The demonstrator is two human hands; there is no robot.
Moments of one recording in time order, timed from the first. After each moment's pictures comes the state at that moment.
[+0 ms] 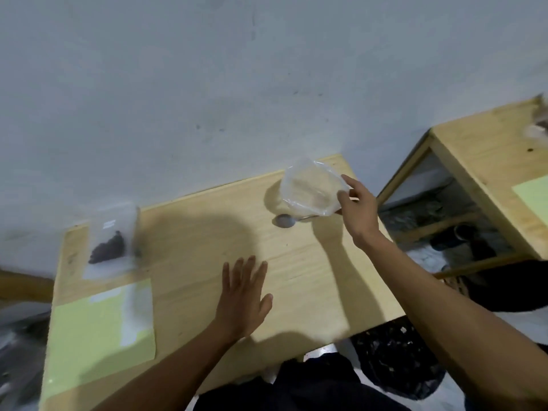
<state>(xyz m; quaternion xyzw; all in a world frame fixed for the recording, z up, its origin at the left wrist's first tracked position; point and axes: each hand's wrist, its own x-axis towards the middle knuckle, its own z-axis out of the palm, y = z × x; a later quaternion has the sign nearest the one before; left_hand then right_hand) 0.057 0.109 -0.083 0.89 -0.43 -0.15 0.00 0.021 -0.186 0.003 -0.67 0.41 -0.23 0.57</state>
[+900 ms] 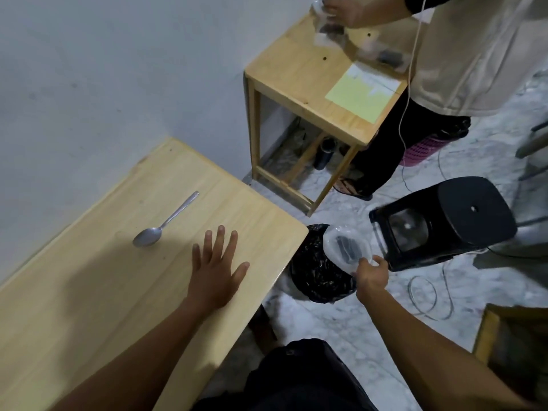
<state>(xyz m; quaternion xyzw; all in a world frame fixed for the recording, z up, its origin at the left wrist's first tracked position) 0.013 -0.037 -0.111 0.77 -0.62 -0.16 0.00 -0.312 -0.157 -0.144 -0.18 0.84 -0.29 0.42</state>
